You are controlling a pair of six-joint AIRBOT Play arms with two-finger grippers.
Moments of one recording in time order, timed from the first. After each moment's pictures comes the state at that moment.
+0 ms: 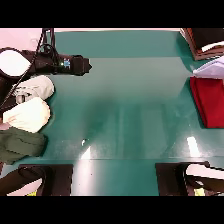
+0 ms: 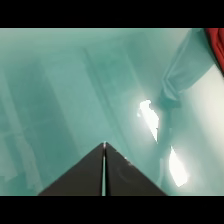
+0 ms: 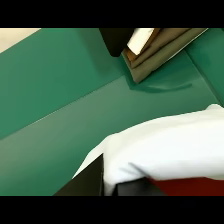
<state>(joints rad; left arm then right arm) -0.43 -1.12 1.39 1.20 -0.88 -1.65 -0.69 -1.35 1.62 -0.97 0.96 1.35</state>
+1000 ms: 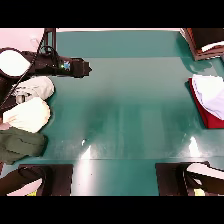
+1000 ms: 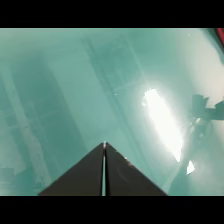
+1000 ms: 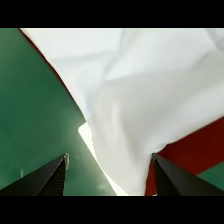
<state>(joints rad) -0.43 -1.12 1.39 1.20 -0.92 -1.62 -0.96 -1.27 1.36 -1.14 1.37 1.33</state>
